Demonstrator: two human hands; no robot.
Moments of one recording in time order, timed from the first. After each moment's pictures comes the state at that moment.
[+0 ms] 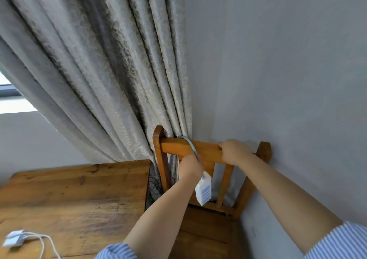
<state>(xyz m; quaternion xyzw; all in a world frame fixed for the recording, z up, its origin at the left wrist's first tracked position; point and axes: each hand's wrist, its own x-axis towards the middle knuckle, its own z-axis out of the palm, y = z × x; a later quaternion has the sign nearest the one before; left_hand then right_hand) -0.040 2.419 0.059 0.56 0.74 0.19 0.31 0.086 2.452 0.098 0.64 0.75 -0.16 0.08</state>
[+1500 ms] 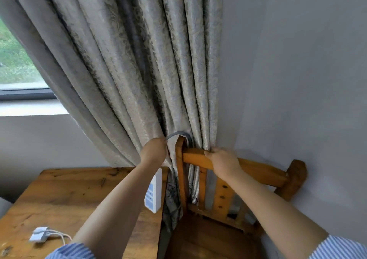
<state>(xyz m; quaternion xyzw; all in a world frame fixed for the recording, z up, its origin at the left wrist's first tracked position) -0.193 2.459 0.102 0.60 0.78 0.12 0.07 0.003 2.462 0.077 0.53 0.85 -0.07 -0.01</state>
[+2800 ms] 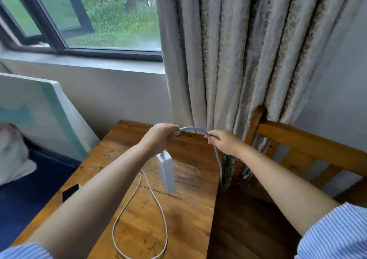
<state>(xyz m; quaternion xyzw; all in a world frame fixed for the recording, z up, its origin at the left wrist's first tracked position) -0.349 2.277 0.134 0.69 0.70 0.19 0.06 -0.164 2.376 0.095 0.40 0.84 -0.37 -0.09</state>
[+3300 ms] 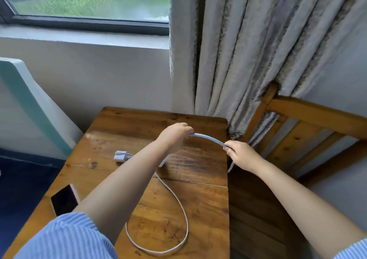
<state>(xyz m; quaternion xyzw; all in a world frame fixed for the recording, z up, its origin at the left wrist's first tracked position) -0.411 2.284 0.056 0.76 0.63 0.06 0.13 -0.194 2.305 0.034 0.50 0.81 -0.29 -0.03</state>
